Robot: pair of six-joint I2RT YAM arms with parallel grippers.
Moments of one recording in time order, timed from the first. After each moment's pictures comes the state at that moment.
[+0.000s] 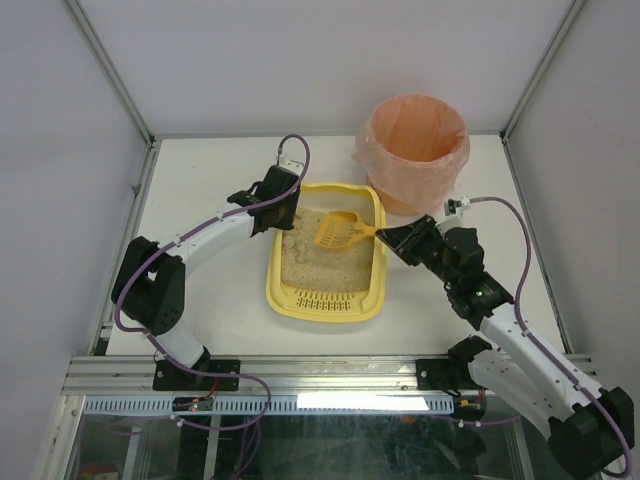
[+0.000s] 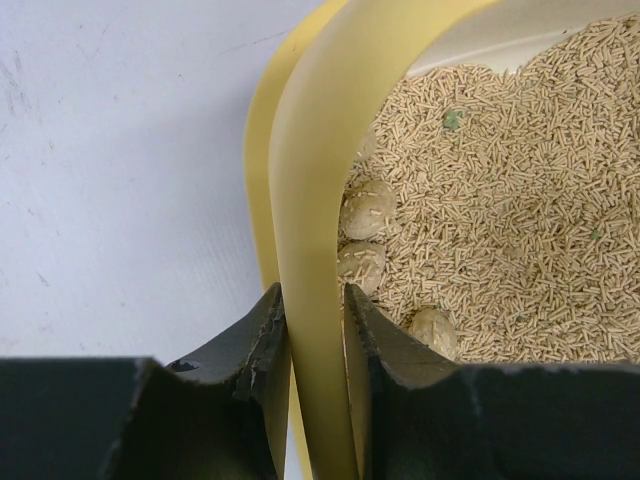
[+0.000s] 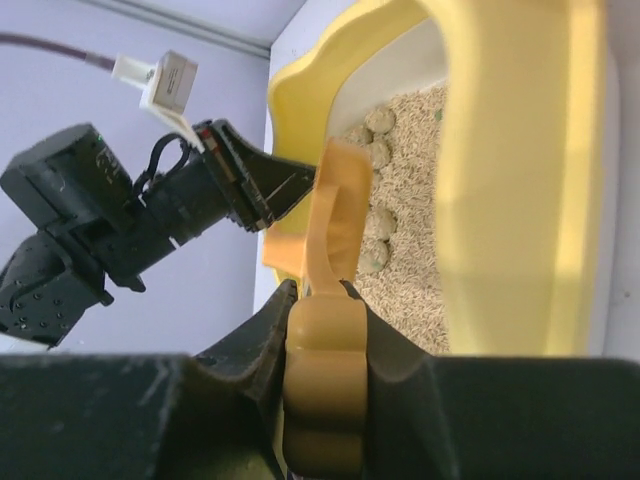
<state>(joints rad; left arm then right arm) -0.59 1.66 1.22 -0.42 -0.23 -0.20 0.44 0.74 0.46 0.06 -0.16 1.11</state>
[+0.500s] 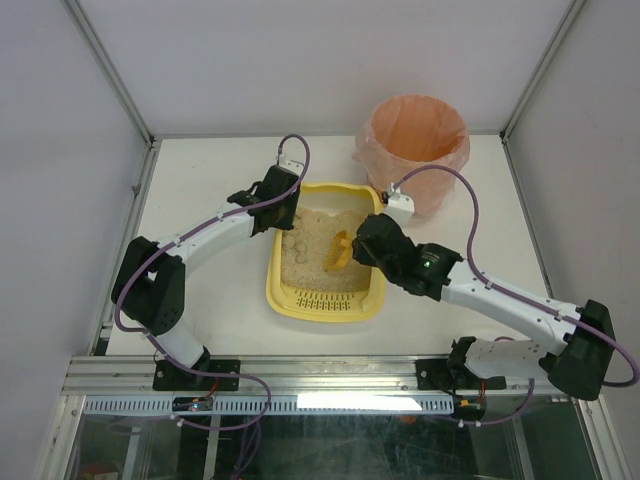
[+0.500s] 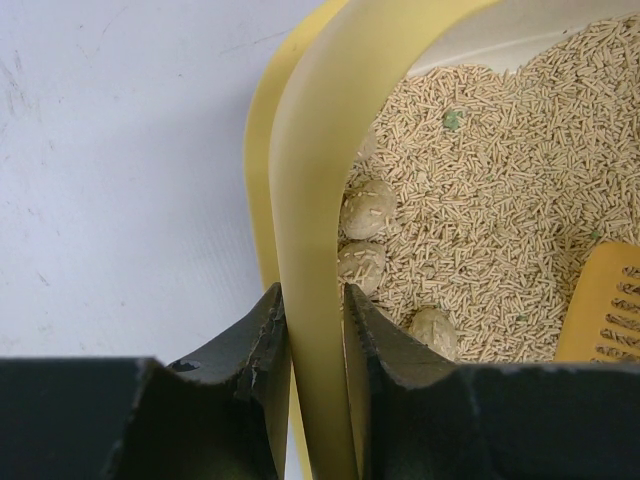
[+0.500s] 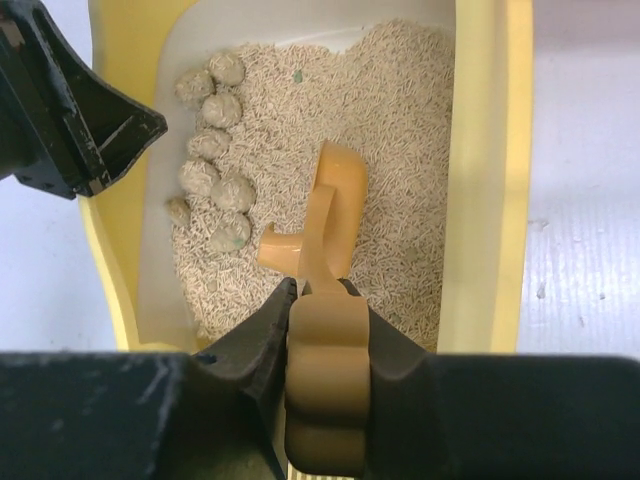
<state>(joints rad) -0.59 1.66 1.22 -0.42 -0.23 -0.20 0.97 1.15 0.94 -0.50 0.54 0.90</state>
